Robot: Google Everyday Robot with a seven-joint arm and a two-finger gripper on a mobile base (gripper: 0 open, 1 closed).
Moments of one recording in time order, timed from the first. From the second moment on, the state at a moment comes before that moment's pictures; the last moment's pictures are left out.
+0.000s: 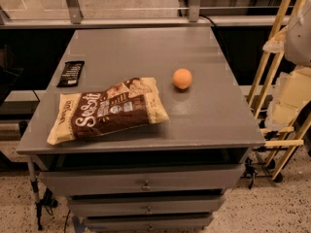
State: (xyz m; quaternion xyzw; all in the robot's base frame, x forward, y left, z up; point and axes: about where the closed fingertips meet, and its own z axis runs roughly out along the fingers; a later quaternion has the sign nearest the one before) arm 0.438 -0.216 0.978 -0.60 0.78 -0.04 0.16
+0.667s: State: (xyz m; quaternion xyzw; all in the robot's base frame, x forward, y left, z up) arm 0.456 -0.183 0.981 -0.64 0.75 -0.04 0.16
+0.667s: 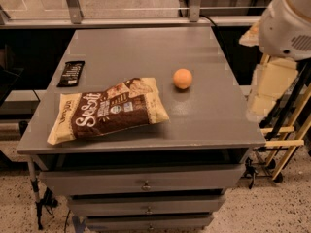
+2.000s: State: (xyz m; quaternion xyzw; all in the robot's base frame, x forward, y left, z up) arm 0.506 0.011 0.931 -0.81 0.58 0.00 0.10
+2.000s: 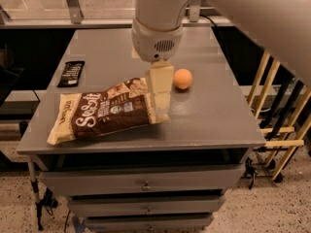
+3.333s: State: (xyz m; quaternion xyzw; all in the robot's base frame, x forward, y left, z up) arm 0.493 0.045 0.870 -0.81 0.58 0.02 0.06
